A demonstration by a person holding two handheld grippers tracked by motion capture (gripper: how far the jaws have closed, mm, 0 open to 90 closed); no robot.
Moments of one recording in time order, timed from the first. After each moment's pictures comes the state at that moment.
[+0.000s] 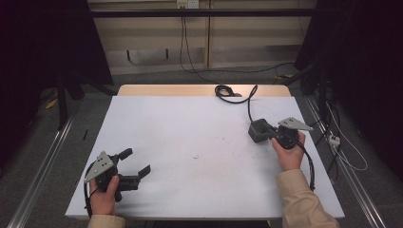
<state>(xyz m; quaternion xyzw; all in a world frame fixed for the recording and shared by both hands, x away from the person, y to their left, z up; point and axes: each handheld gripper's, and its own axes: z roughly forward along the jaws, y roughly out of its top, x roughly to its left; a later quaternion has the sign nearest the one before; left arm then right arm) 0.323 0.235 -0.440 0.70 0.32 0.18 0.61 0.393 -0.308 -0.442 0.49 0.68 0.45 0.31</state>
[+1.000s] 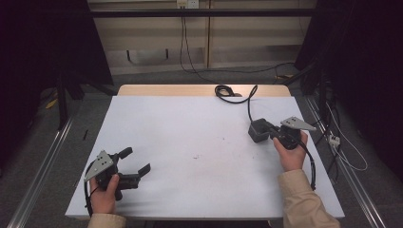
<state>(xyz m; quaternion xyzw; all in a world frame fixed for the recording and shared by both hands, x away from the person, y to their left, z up) 0.327 0.235 -0.440 0.70 0.32 0.18 0.61 0.390 -0.311 -0.435 0.48 0.68 0.46 0.31</state>
